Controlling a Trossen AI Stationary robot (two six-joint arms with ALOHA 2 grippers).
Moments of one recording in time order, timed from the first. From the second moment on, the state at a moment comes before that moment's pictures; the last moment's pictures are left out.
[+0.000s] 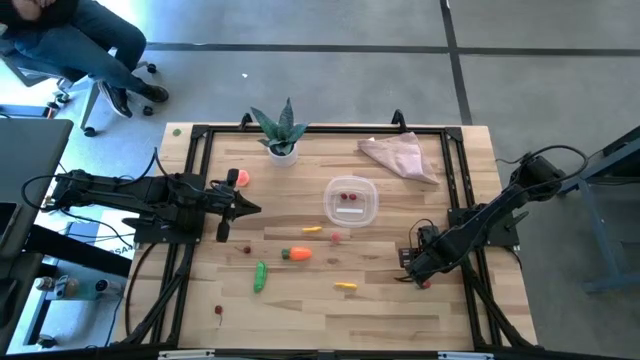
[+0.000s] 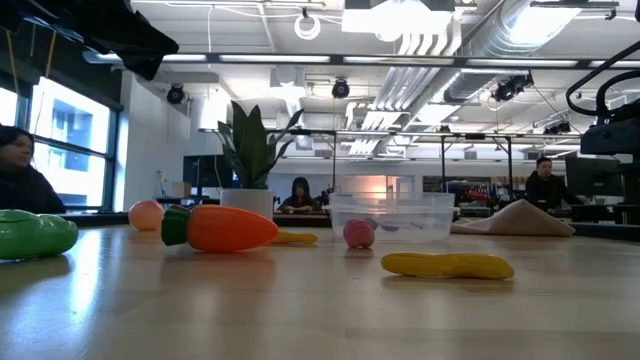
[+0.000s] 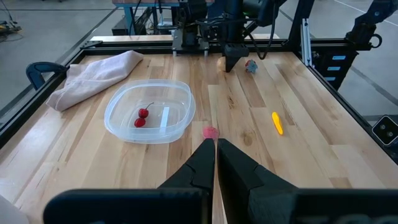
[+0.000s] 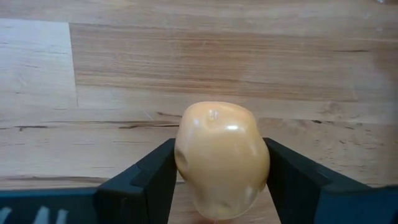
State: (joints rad) left arm 0.04 0.55 0.45 -0.24 -0.04 -0.01; right arm 0.65 1.41 0.65 -0.81 0.05 2.15
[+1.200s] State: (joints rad) left arm 0.04 0.55 0.45 -0.24 -0.04 -0.01; right arm 0.63 1.41 0.80 -0.94 0.17 2.01
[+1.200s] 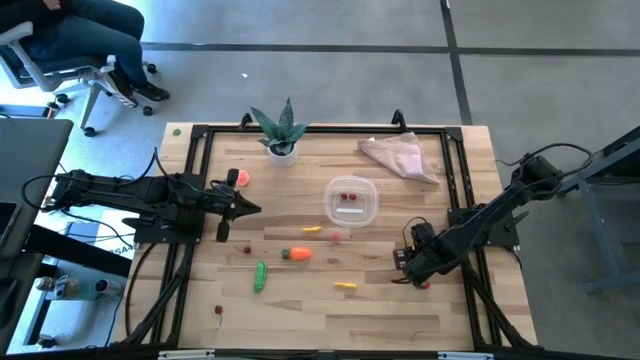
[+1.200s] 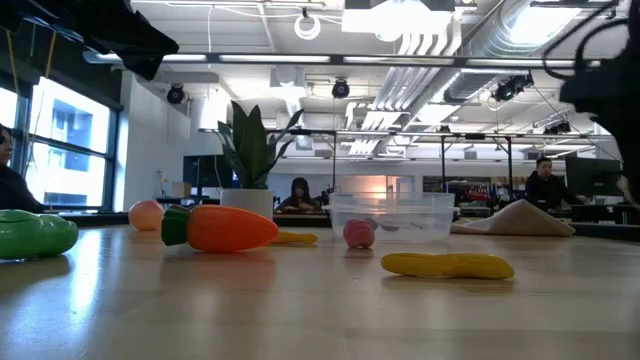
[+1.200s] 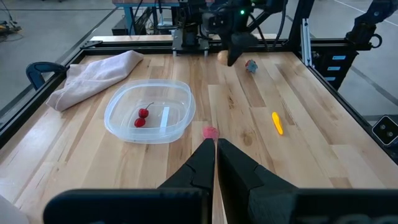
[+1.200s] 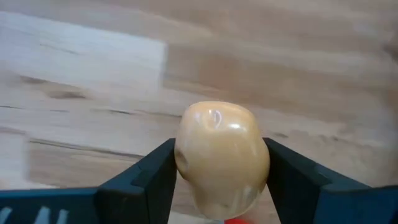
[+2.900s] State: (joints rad) left arm 0.04 0.55 0.45 -0.24 -0.04 -0.01; right arm -0.14 1.84 1.23 -0.71 0.08 0.65
